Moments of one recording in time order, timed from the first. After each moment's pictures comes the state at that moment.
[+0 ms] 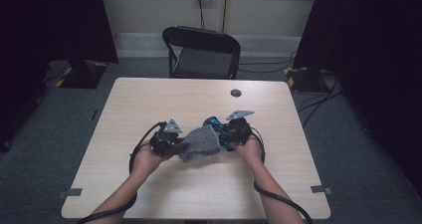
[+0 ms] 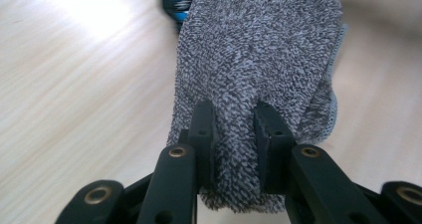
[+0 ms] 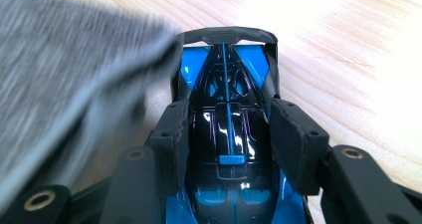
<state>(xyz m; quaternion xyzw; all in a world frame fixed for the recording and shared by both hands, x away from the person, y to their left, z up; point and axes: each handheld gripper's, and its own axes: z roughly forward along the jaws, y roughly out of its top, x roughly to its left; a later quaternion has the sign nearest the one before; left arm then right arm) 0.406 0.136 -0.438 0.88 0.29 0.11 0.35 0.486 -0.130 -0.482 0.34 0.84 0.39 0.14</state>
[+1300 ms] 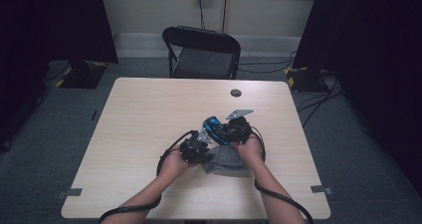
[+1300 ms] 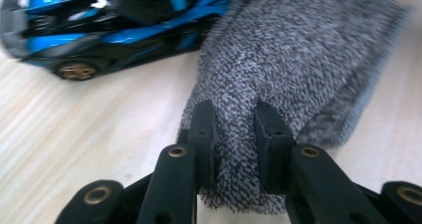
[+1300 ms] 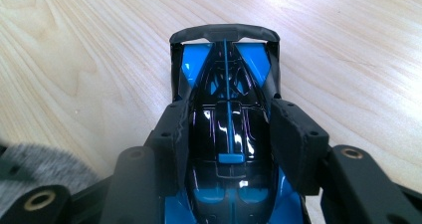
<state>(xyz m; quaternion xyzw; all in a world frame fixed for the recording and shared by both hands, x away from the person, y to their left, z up) 0.419 0.067 -0.467 0.91 0.25 0.08 0.33 0.489 -0.130 -0.480 0.34 0.85 0.39 0.13</state>
